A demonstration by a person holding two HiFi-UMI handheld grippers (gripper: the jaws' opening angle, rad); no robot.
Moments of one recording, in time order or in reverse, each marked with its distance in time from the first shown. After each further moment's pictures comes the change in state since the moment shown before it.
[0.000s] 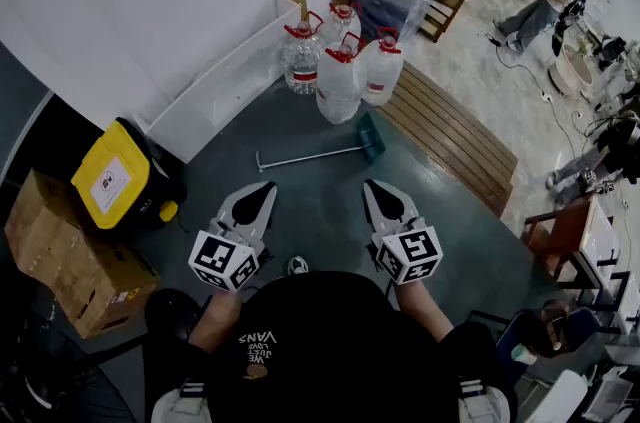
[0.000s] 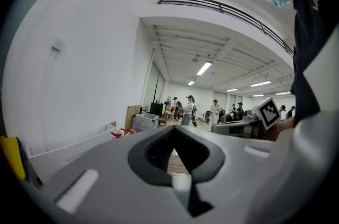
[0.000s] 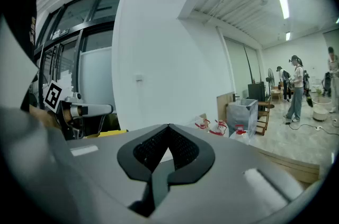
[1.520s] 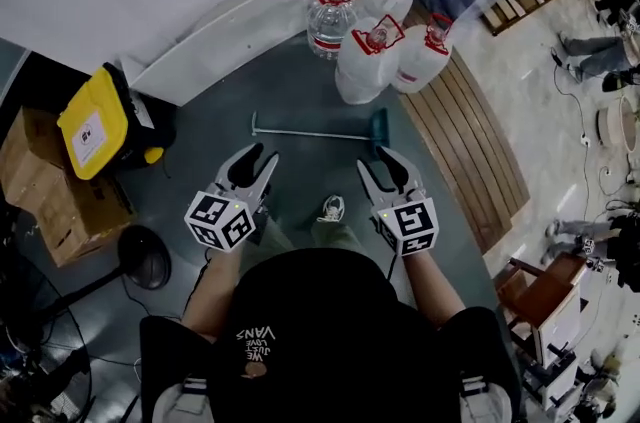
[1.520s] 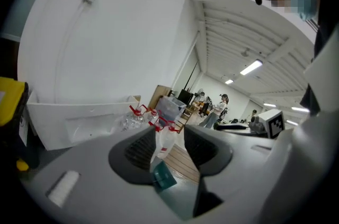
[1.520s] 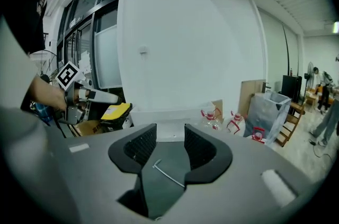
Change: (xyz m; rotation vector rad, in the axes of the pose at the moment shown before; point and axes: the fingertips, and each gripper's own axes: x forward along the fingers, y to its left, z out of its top) left arm 0.226 0.134 -0.076 -0.354 0.121 0.319; right arm 0.232 -0.194 -0.027 -0.177 0.254 0.306
